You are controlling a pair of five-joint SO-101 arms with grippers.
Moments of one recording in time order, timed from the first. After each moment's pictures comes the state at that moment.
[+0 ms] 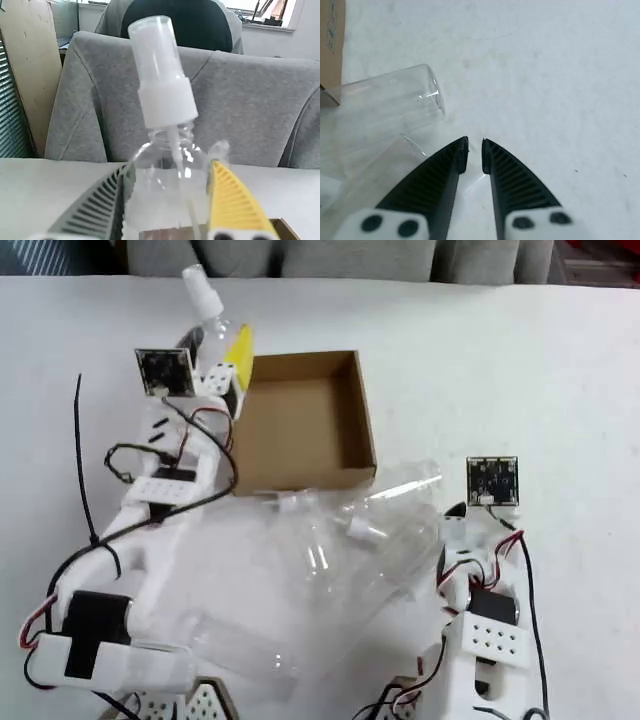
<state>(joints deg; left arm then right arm) 0.1 -3.4 47.3 -32.4 8.0 11.5 -63.0 86.5 22.6 16.6</state>
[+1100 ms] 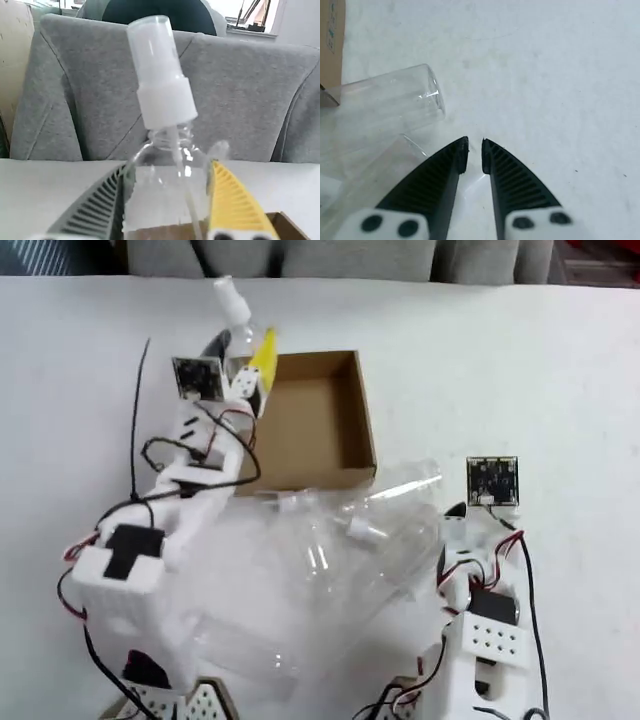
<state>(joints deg) 3.1 20.5 36.5 -48.2 8.1 11.5 -63.0 86.5 22.6 16.6</state>
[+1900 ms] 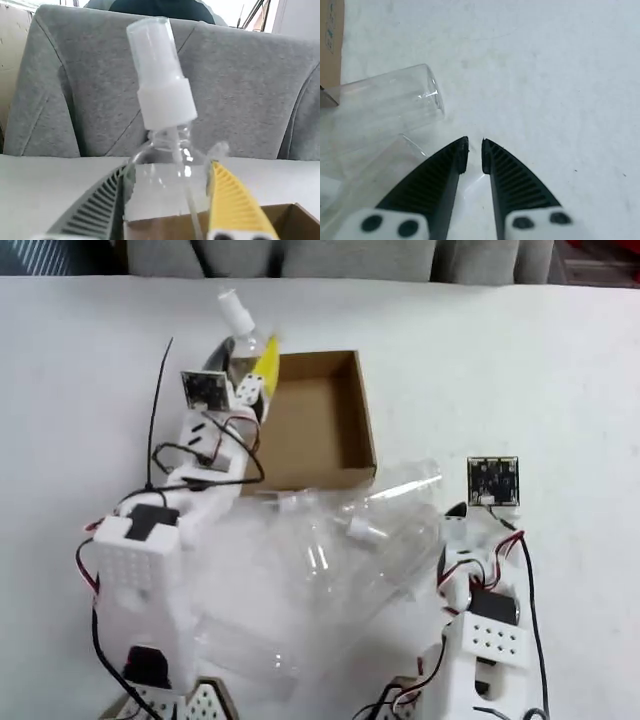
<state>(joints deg) 2.9 33.5 29.9 -55.9 8.1 11.7 -63.0 86.5 22.6 16.6</state>
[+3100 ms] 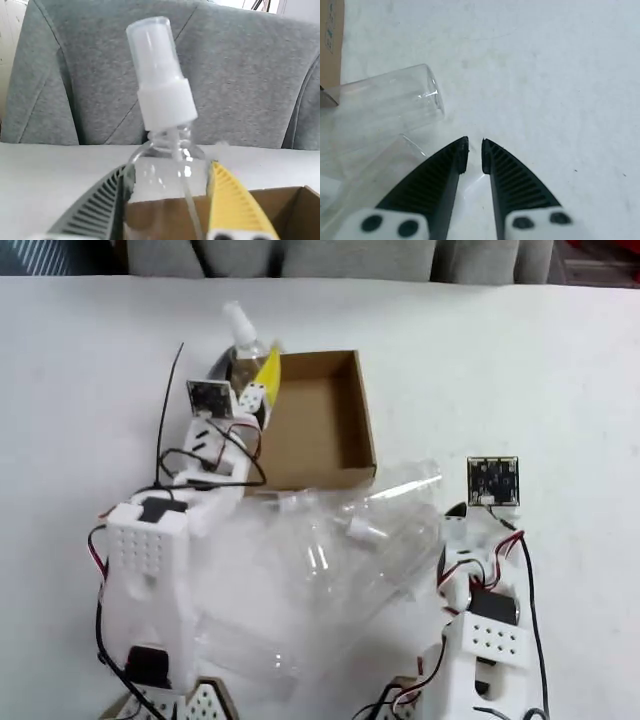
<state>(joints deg) 2.9 41.5 25.7 -59.4 8.1 11.7 -63.0 86.5 22.6 16.6</state>
